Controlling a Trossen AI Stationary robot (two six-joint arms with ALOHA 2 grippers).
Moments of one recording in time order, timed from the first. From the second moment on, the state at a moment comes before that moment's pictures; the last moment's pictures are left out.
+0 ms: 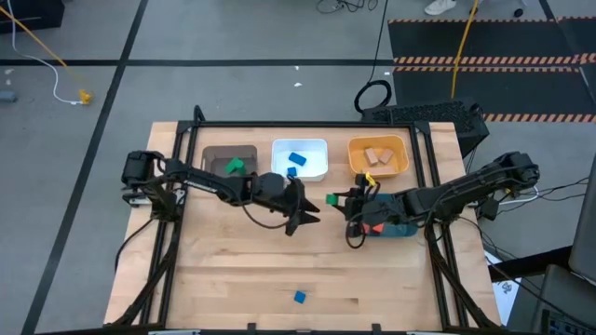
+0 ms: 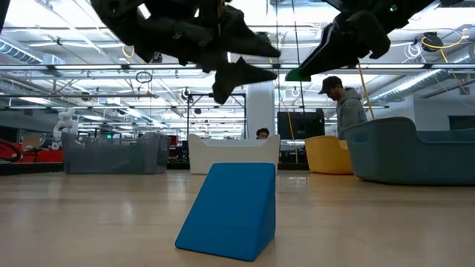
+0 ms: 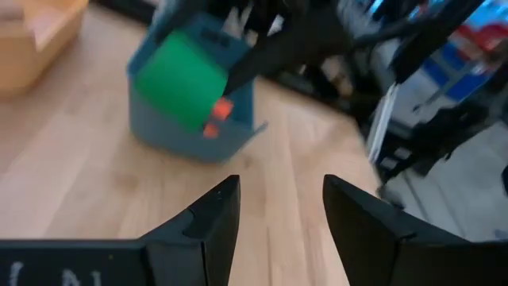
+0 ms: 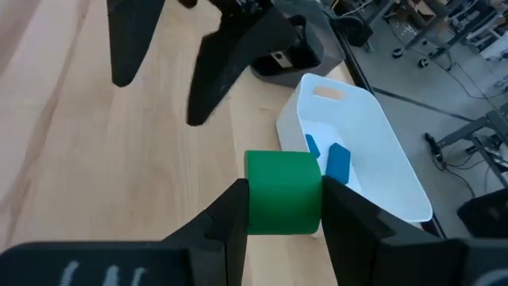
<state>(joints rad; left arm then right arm) 0.00 1.72 0.94 0.45 0.24 -0.42 0.26 1.24 0.72 -0.13 0.58 -0.07</state>
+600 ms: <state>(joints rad) 0.05 1.72 0.92 0.56 0.22 -0.55 0.27 1.24 0.72 0.02 0.43 -0.31</state>
